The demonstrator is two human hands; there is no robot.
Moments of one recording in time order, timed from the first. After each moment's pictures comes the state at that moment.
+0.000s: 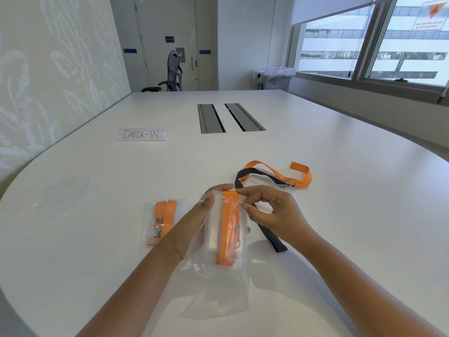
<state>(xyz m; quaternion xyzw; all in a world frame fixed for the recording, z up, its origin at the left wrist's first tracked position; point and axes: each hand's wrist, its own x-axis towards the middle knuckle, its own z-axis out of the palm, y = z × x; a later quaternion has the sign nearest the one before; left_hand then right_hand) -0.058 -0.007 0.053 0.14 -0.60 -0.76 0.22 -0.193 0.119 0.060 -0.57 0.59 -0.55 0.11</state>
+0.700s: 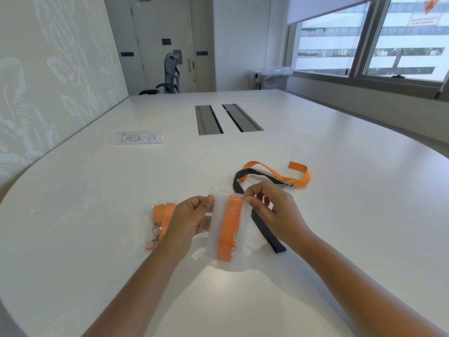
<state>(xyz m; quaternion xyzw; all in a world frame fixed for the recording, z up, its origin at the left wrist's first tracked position) -0.051 -0.007 0.046 0.27 -0.62 -0.67 0.32 -0.196 0.120 0.063 -0.58 0.63 -0.51 -0.01</state>
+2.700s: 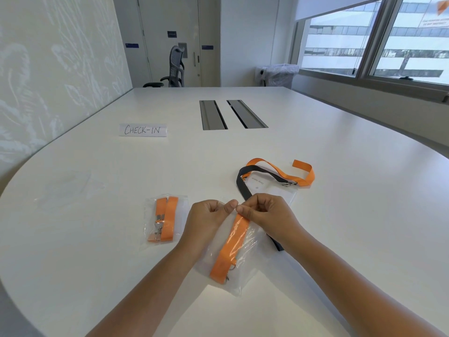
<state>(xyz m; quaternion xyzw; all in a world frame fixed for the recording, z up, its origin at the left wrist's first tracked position) -0.064 0.012 0.040 0.34 -0.71 -0.53 0.32 -0.182 0.110 0.054 -0.45 0.66 -0.55 0.24</state>
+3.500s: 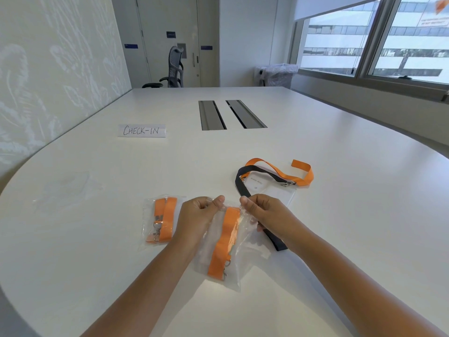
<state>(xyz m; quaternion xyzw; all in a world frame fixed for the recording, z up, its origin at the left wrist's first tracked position) -0.060 0.002 0.038 0.32 -0.66 -0.57 0.38 -0.185 0.110 0.061 -0.41 0.71 -0.49 0.30</state>
